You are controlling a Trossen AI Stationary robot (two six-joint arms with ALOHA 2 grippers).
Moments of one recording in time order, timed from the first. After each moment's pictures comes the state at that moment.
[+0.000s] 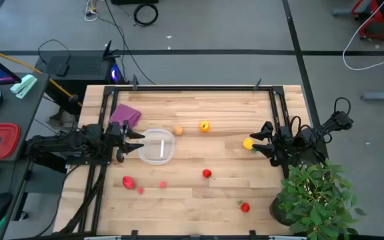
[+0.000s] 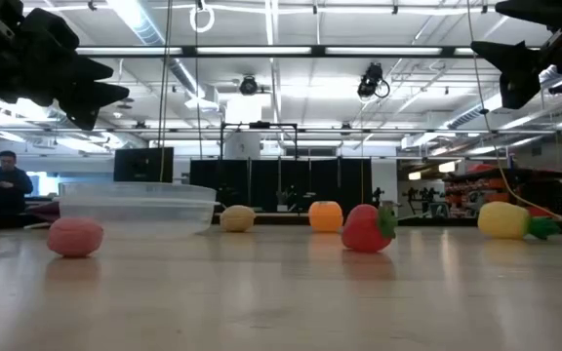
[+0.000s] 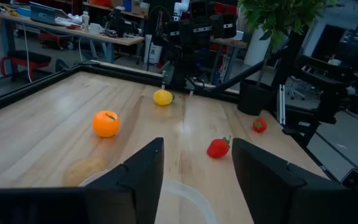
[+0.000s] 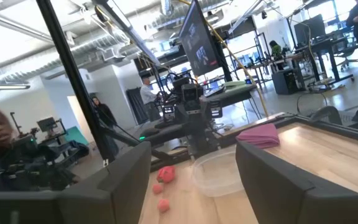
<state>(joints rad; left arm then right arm) 0.03 0.01 0.06 -0.08 0.01 -0.22 0.47 0.06 0.03 0.28 0.52 0.24</state>
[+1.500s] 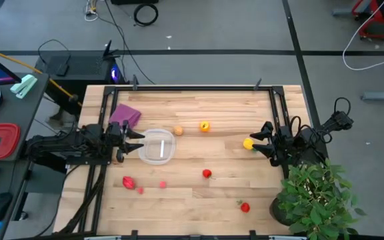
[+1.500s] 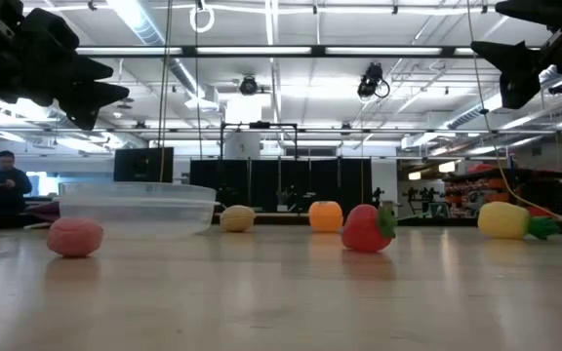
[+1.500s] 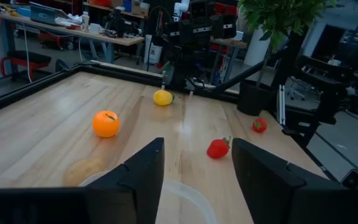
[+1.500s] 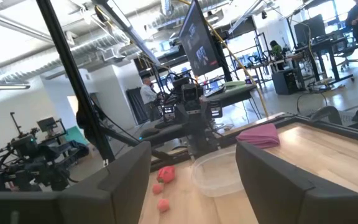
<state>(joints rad) 0.03 0.01 0.06 -0.08 0.01 -0.22 0.47 0.06 0.03 0.28 0.52 0.24</state>
